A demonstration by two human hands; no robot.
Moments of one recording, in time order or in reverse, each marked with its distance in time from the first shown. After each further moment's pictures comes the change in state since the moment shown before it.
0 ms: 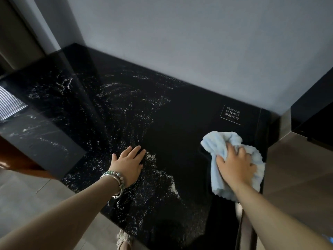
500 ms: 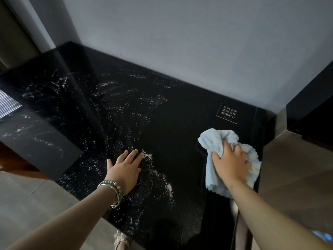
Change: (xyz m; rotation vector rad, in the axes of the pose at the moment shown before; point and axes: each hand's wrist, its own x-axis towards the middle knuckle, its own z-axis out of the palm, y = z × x) left_hand -0.013 0.008 0.010 -0.027 0.031 -0.035; right_hand 0.000 -0.007 -0.006 0.033 0.010 0.058
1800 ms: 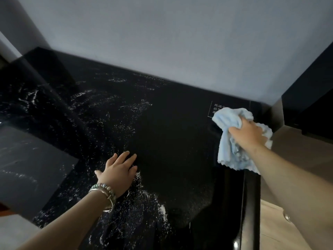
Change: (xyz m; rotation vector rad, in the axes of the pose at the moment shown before) left_hand 0.052 0.018 -0.034 -0.145 -0.060 -0.080; right_hand 0.127 0.018 -0.034 0.169 -0.066 0.222
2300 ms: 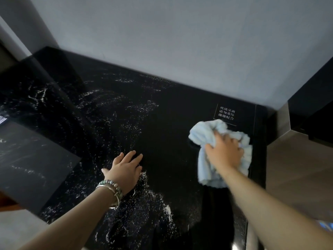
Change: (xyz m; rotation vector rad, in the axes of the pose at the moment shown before) left_hand 0.000 -0.002 -0.005 0.036 -0.041 0.027; right_hand -0.071 -0.024 0.049 -0.173 -0.023 -0.181
